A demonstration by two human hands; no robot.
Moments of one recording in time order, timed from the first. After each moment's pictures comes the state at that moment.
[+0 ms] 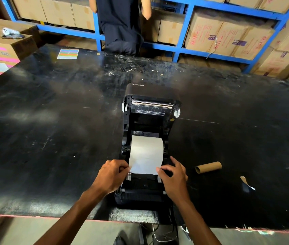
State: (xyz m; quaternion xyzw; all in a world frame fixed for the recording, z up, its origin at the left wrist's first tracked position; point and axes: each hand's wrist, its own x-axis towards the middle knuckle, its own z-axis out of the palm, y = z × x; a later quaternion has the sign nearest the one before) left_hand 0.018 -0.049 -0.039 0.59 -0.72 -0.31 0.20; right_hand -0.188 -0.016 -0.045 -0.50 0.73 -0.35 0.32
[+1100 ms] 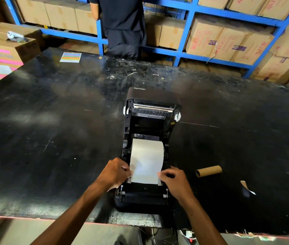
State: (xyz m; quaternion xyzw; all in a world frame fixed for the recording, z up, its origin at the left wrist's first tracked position) left_hand 0.009 -0.063 -0.025 0.64 -0.63 -0.42 0.14; right_hand -0.204 -0.024 -0.047 -0.48 0.71 -0.29 0.42
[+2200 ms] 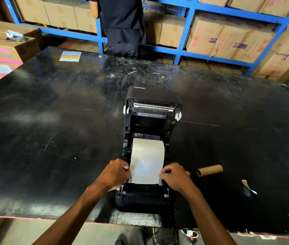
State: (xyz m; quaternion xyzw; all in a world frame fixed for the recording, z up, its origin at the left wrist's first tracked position) left_hand 0.013 -0.060 -0.023 0.62 -0.66 -0.40 0.11; right_hand -0.205 -0.043 -0.027 -0.56 0.72 -0.14 0.38
